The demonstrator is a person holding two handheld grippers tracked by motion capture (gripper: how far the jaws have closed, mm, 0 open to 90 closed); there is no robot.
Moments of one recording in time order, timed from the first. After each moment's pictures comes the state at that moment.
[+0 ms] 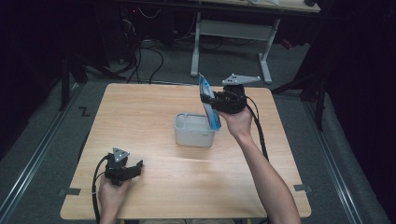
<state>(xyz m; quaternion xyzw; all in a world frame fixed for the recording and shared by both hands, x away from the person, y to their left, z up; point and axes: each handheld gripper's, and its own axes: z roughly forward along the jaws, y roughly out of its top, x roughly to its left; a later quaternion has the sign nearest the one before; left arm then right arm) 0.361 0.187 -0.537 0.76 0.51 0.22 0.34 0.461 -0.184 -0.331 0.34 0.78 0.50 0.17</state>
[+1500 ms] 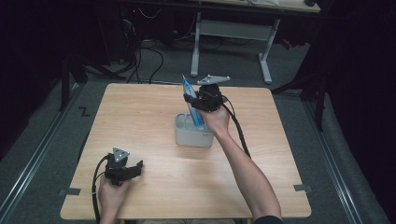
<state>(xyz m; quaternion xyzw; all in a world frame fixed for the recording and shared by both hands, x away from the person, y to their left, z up) 0.361 0.187 -0.537 0.76 0.51 0.22 0.34 0.501 -0.131 -0.368 0.36 0.79 0.46 0.18</state>
